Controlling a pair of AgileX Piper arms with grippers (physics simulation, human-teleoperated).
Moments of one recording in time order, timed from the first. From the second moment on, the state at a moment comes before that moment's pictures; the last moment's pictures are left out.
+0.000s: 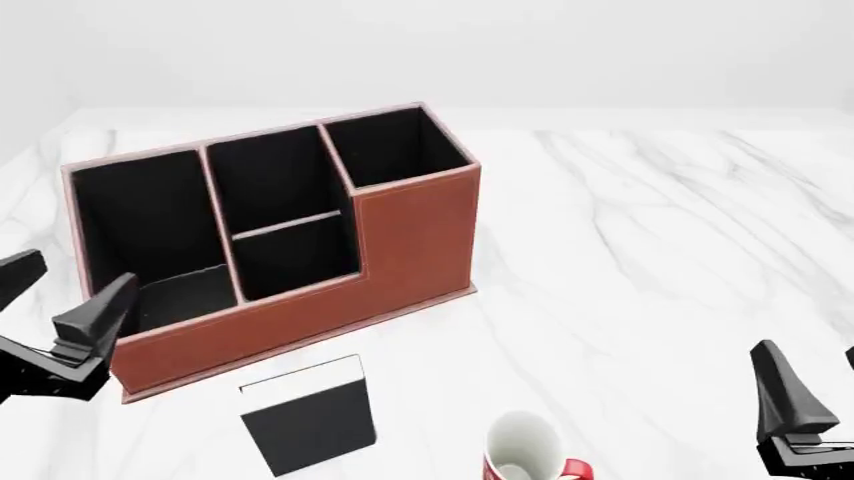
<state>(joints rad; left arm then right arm) -0.16 0.41 -0.37 0.18 0.17 0.00 0.00 0.00 0.00 0.00</state>
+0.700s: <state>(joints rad) -0.27 0.74 -0.71 0.62 0.43 0.00 0.01 -0.01 0.00 0.00</state>
